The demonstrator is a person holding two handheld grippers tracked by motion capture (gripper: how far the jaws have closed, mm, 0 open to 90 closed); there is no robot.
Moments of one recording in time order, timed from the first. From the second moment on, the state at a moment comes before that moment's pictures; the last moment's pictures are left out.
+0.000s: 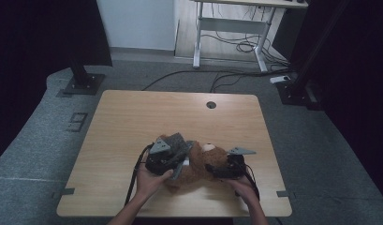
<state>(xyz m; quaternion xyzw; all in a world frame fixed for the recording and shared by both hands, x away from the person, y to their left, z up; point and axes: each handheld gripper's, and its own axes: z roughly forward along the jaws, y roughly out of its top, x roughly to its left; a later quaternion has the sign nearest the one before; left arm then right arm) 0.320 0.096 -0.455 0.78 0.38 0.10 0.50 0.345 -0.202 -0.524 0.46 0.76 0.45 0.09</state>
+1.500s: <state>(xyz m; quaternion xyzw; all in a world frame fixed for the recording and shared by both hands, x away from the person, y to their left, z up) 0.370 0.134 -0.479 0.73 0.48 0.14 0.47 0.361 -0.169 -0.518 0.43 0.70 0.50 0.28</state>
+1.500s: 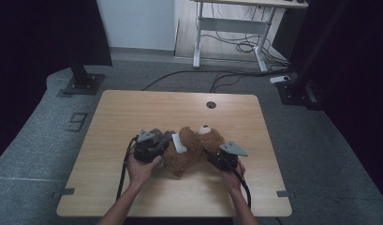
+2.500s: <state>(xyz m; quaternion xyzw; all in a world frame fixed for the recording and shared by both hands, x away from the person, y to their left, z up) 0.364 0.022 -0.445 0.81 0.39 0.10 0.42 0.332 -0.187 -0.538 0.41 0.74 0.46 0.26</state>
